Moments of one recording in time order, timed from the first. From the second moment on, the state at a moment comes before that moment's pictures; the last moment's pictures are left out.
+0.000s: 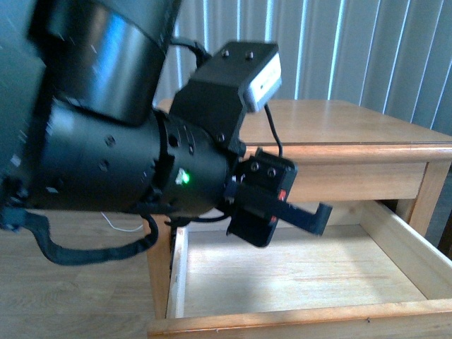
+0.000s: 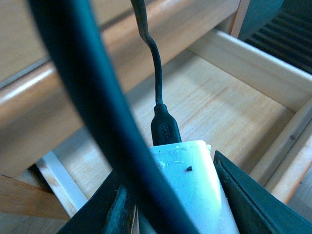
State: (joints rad) left arm -0.56 1.61 0.95 0.28 0.04 0.14; right arm 0.00 0.09 0.11 -0.02 0.00 0.00
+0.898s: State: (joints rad) left arm -0.56 1.89 1.02 0.41 -0.03 0.05; right arm 0.00 0.09 0.11 -0.02 0.00 0.00
